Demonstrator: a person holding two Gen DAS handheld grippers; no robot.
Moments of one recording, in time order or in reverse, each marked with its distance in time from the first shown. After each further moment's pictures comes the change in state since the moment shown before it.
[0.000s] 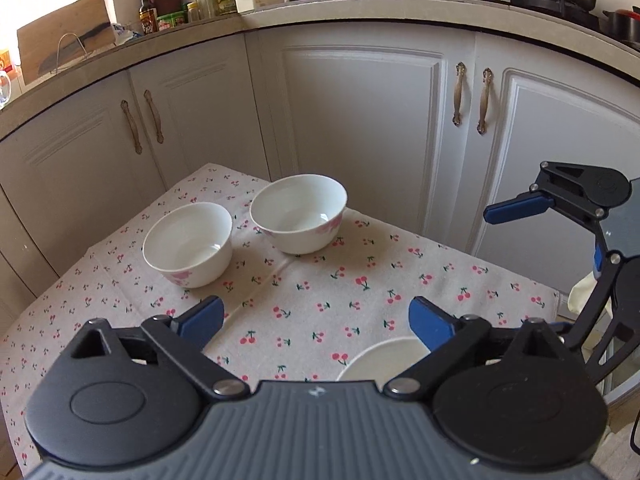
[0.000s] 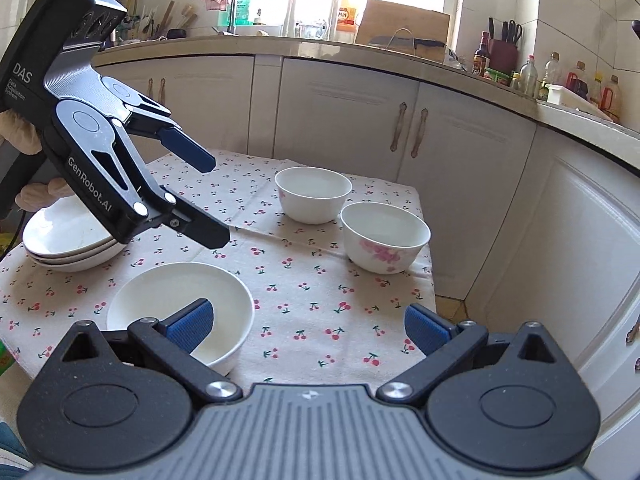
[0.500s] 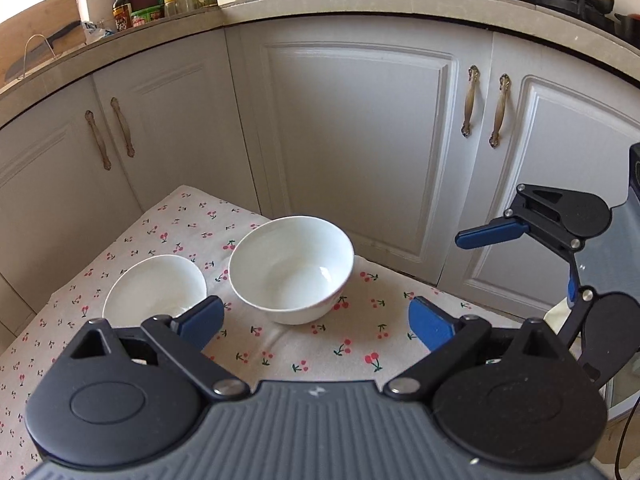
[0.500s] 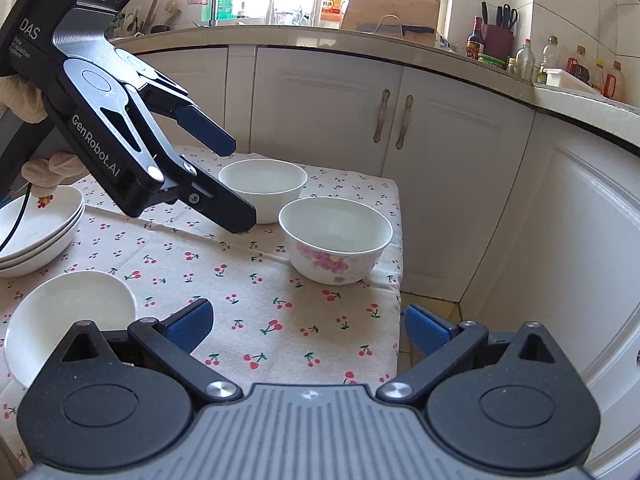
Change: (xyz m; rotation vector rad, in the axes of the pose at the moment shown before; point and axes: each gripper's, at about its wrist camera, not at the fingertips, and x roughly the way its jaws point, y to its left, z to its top) left arm 0.077 0.012 0.057 0.016 0.026 -0.049; right arm 0.062 -0.064 0.005 0.006 0.007 0.009
